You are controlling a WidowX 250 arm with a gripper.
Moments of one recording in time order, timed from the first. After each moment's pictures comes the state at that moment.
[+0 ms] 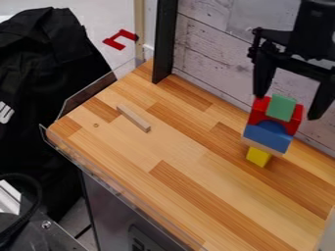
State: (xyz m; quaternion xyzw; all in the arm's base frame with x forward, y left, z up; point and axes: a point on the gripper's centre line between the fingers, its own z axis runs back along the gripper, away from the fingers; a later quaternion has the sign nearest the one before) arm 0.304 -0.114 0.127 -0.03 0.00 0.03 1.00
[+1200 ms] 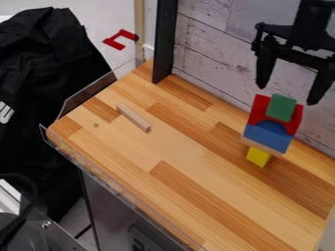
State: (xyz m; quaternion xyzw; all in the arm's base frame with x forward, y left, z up) arm 0.334 -0.100 0.113 -0.03 0.00 0.08 1.00
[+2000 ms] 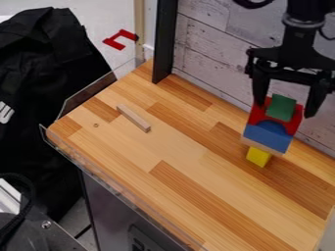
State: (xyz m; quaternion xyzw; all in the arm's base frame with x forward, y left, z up) arm 0.340 -0.105 0.089 -0.08 -0.04 0.11 0.99
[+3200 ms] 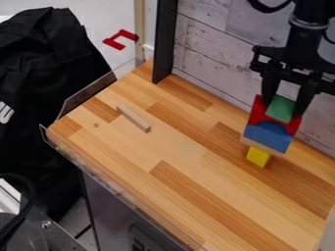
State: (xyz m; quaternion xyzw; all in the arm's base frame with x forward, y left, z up) arm 0.348 -0.106 0.078 -0.05 -0.01 0.05 1.00
